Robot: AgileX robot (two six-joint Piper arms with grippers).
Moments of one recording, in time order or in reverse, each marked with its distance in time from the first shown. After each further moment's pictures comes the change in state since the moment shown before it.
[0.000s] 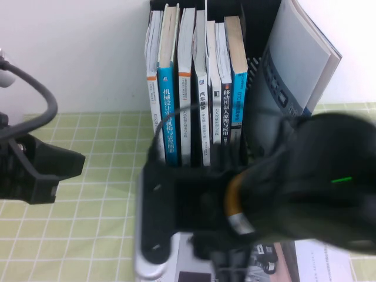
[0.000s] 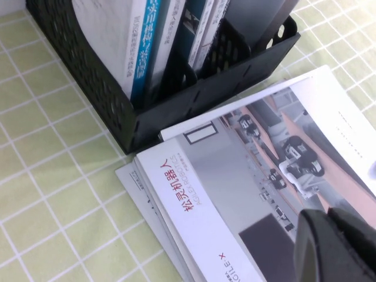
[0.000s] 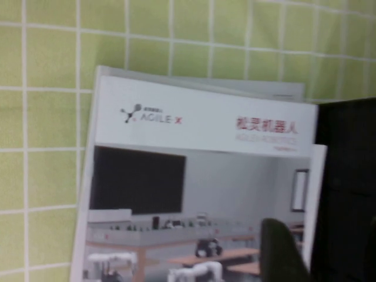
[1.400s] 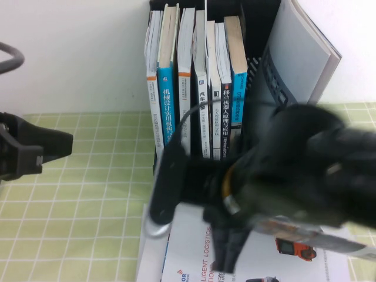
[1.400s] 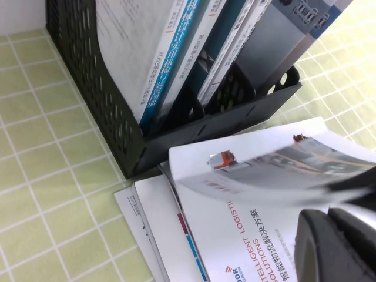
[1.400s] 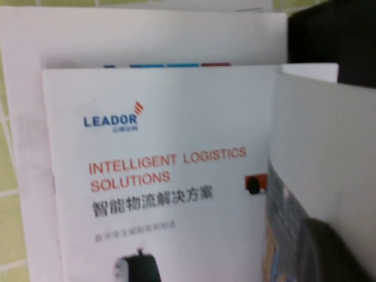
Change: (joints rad) right arm -0.100 0.067 0.000 -0.074 0.031 0.129; left arm 0.113 0.000 -0.001 -0.111 -0.006 0.005
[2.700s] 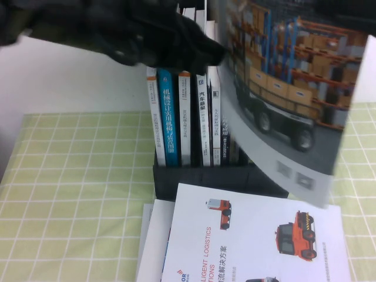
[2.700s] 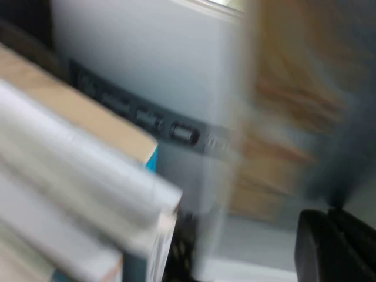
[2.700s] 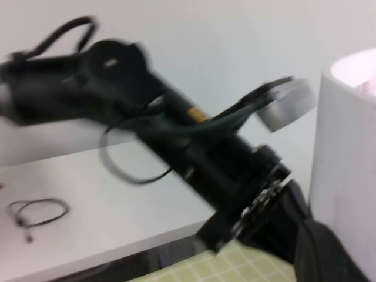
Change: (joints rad) right arm -0.816 -0.495 0.186 1.746 -0.078 -1.094; left arm -0.397 0.584 -0.528 -0.070 -0.185 0.243
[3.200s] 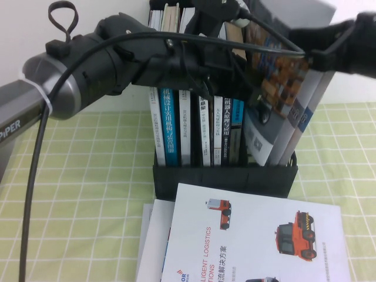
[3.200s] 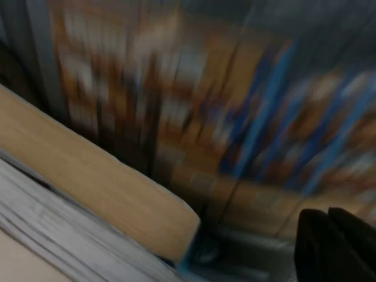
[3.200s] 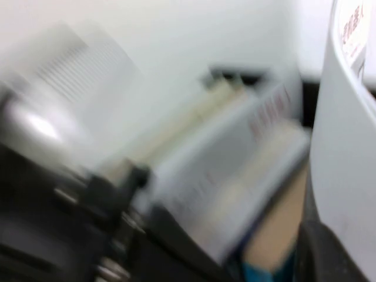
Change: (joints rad) right arm 0.000 0.353 0.060 0.281 -0.368 -0.294; left arm -0.108 0.269 0.002 -0.217 -0.306 0.276
